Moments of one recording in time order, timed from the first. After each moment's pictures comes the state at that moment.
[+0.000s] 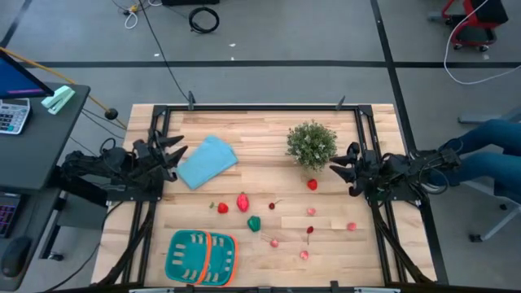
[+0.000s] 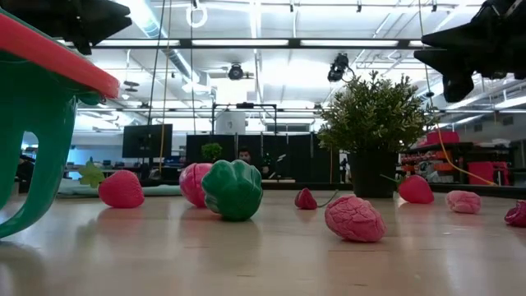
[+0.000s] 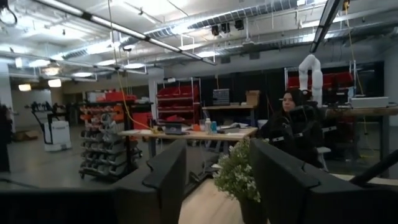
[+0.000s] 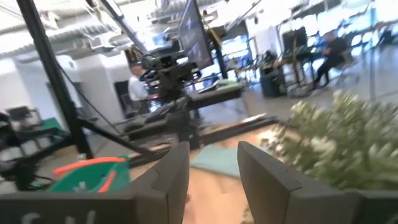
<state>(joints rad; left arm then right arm) -0.20 0.03 0.16 0.28 -0.62 0.26 0.26 0.01 0.02 0.18 0.43 0.20</state>
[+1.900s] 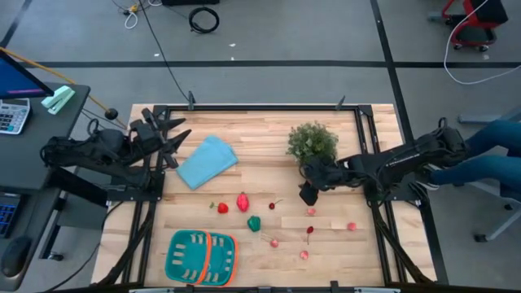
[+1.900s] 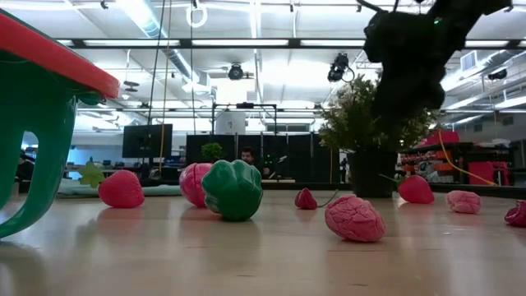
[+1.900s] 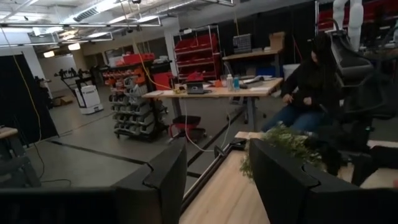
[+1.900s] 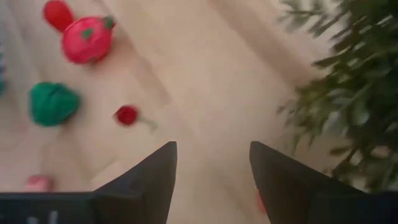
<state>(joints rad) -0.20 0.52 0.75 -0.11 -0.75 0.20 0.20 1.27 0.78 -0.49 0.26 0.84</state>
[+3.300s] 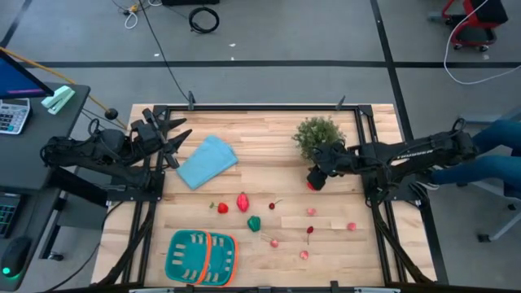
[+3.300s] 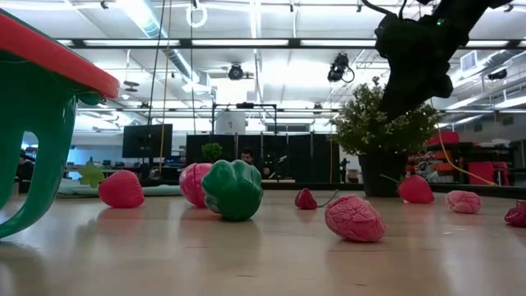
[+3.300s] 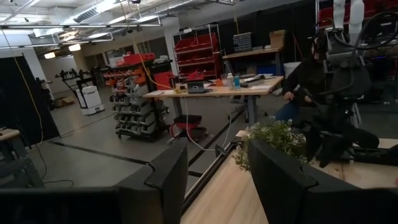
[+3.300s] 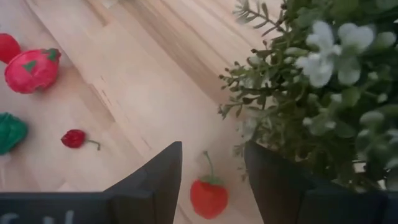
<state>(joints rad) -0.20 0.53 0.75 -0.11 -0.75 0.21 0.07 1.12 0.78 -0.66 0.33 0.76</state>
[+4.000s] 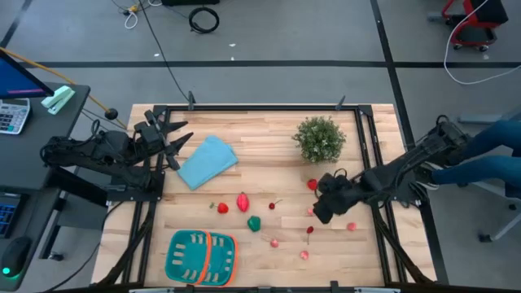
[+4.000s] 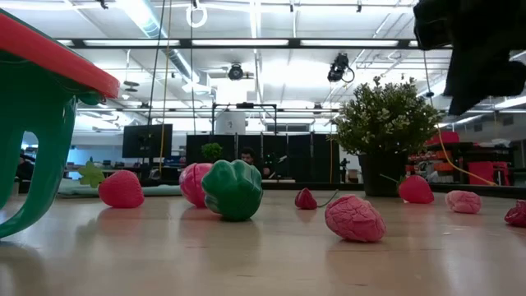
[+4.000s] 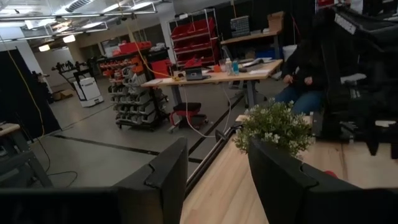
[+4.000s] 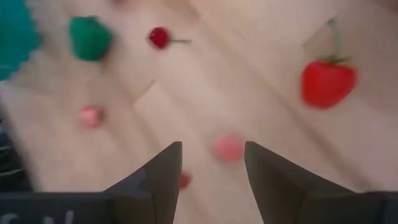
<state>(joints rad) -0.20 0.53 0.75 -0.19 -0.75 0.19 0.48 1.22 0.78 -0.66 0.29 1.21</state>
